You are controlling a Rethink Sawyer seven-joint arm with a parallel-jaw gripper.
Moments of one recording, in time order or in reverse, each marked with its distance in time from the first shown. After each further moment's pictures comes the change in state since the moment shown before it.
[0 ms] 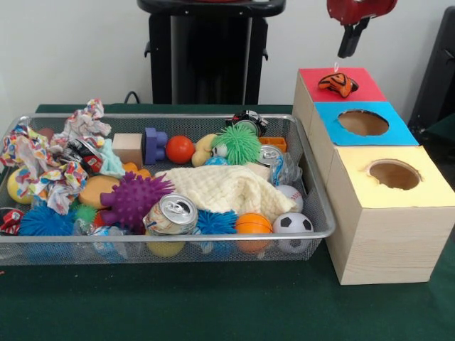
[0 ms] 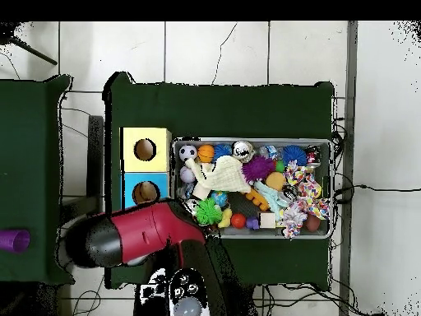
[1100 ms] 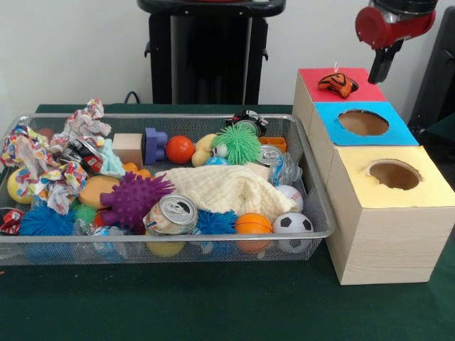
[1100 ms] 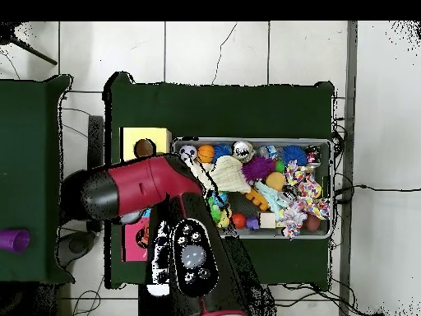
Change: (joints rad) arm -0.033 0.129 0.059 -0.246 -0.001 0.098 0.000
